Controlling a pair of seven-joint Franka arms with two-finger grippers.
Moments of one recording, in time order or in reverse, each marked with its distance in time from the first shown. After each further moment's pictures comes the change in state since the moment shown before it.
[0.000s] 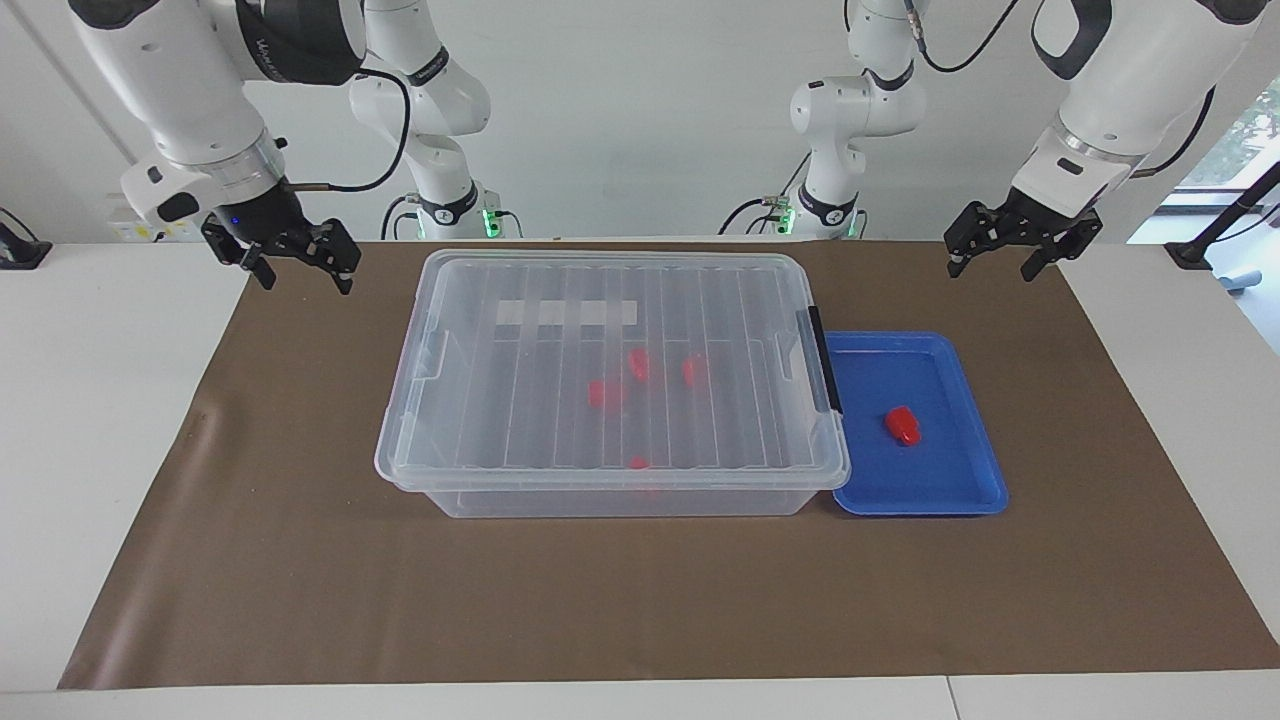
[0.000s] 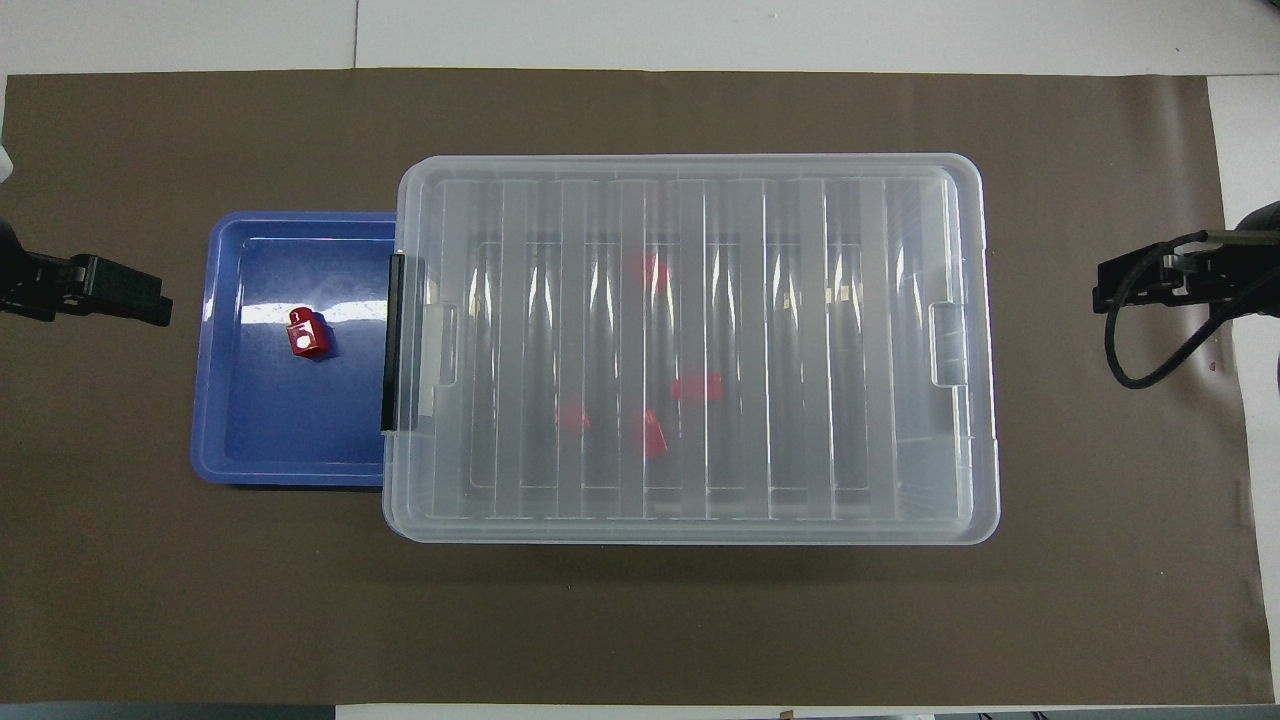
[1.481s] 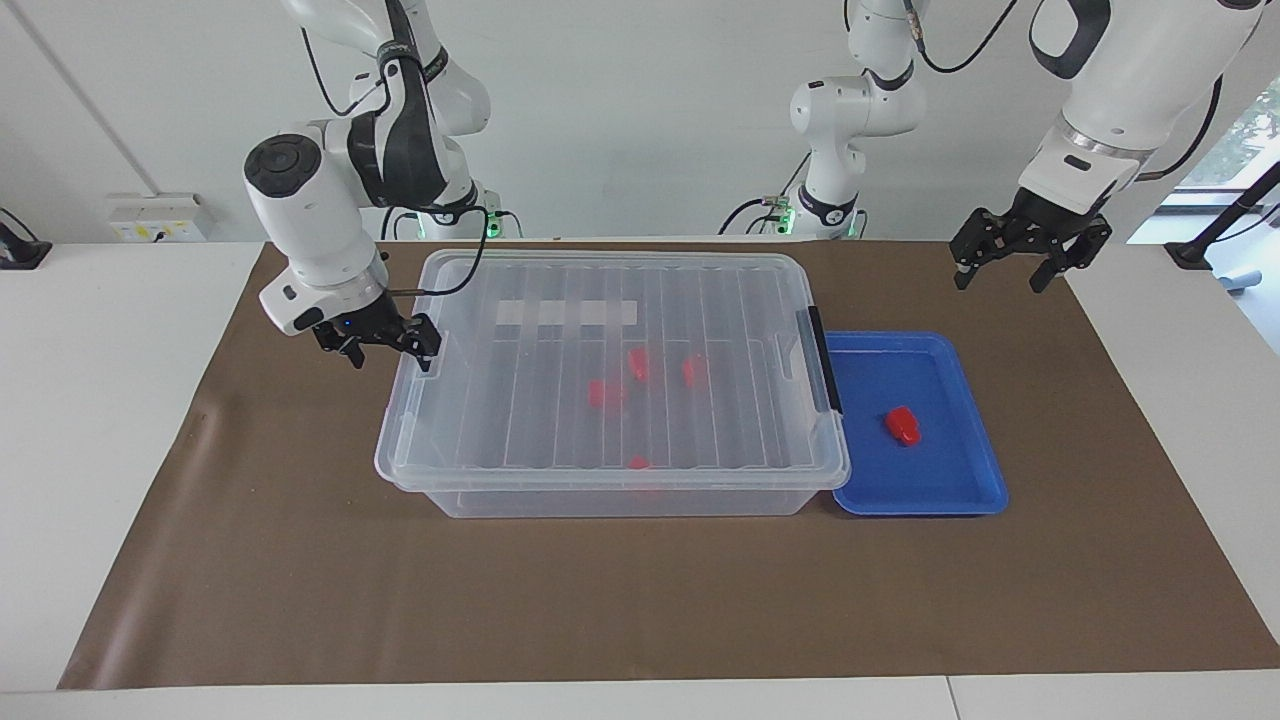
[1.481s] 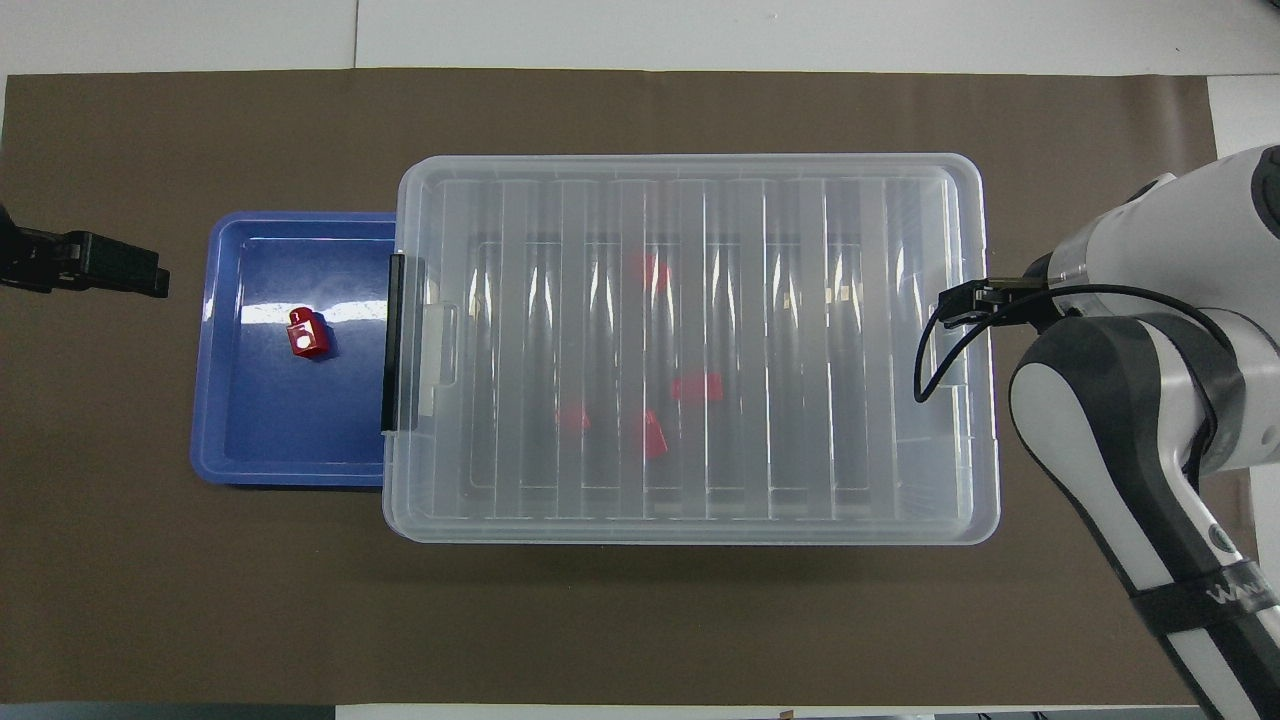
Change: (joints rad) left arm 0.000 0.002 0.000 -0.013 0.000 0.101 0.000; right arm -0.008 0.036 0.074 -0.336 0.003 0.384 0.059
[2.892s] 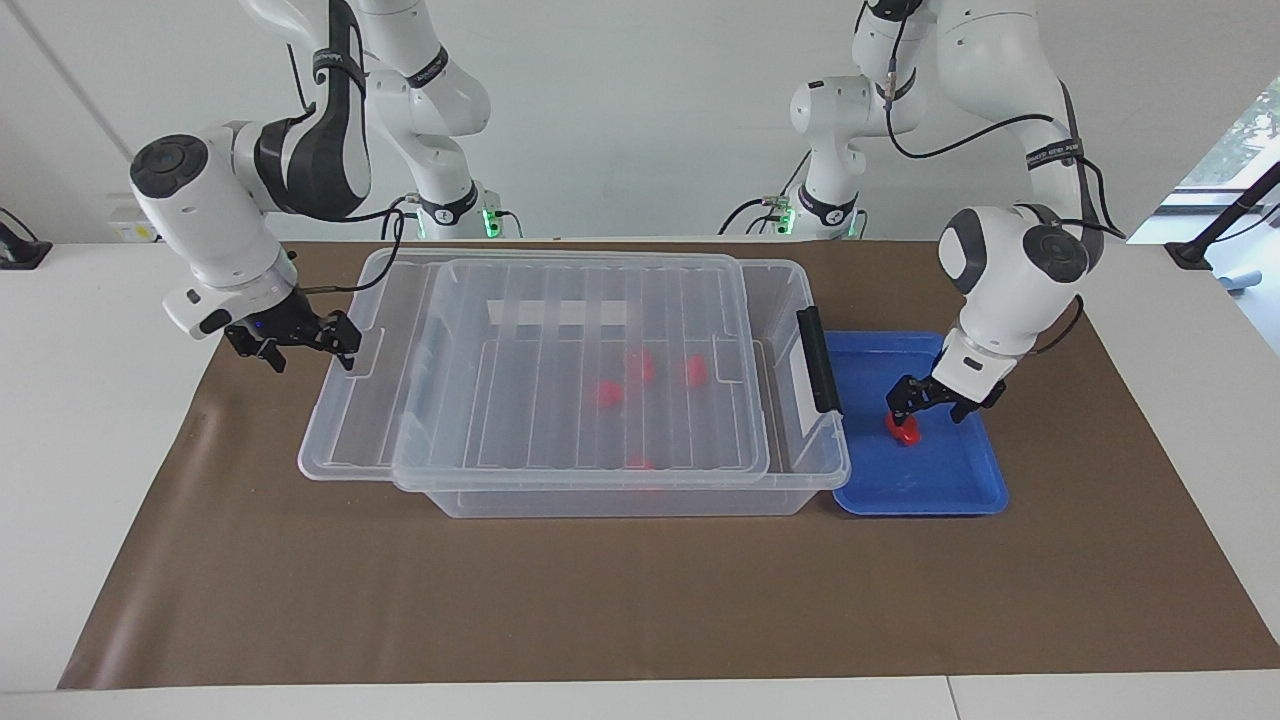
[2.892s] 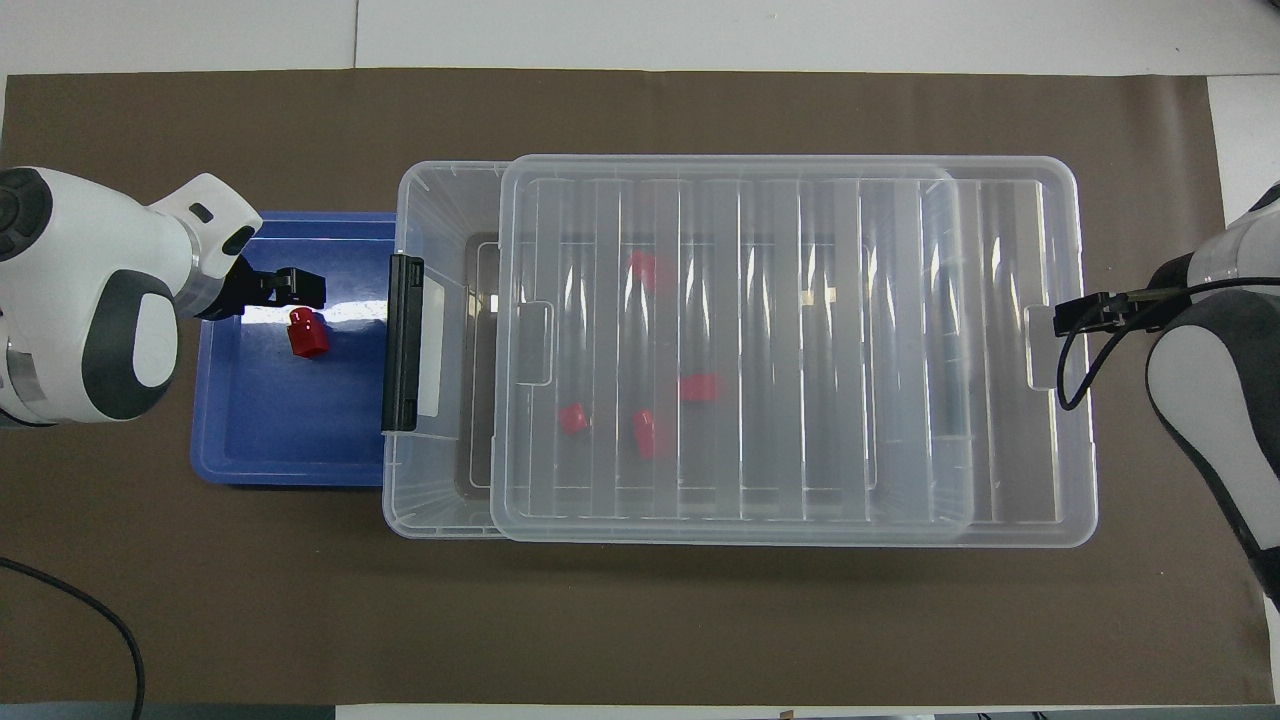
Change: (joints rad) left arm 0.000 0.197 0.001 -0.432 0.000 0.615 -0.112; right arm -0.021 -0.002 -0.170 -0.002 0.000 0.010 -0.312
